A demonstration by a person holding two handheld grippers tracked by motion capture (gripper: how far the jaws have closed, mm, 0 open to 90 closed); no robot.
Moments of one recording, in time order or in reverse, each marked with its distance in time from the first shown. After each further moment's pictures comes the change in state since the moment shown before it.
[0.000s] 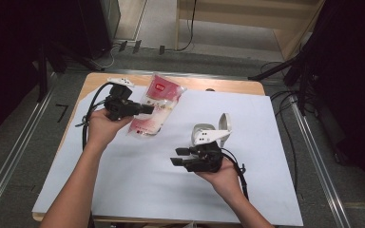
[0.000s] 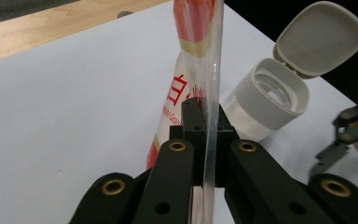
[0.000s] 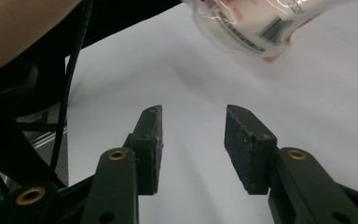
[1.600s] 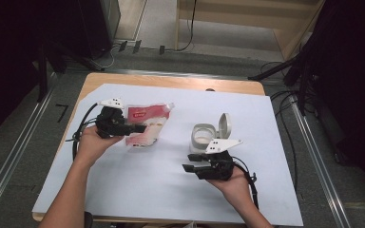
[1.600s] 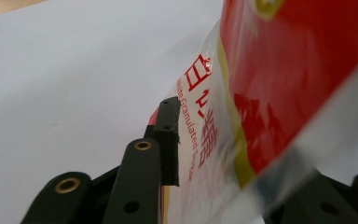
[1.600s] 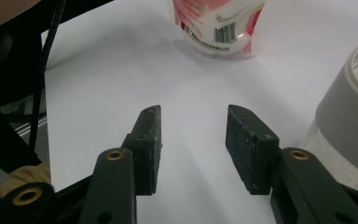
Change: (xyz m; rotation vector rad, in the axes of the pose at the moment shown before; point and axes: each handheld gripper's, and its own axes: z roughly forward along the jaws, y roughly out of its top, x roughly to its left) left arm 0.012 -0.062 -0.008 0.006 -0.044 0.092; right arm -0.003 -0.030 -0.019 0.030 -0.078 -0.003
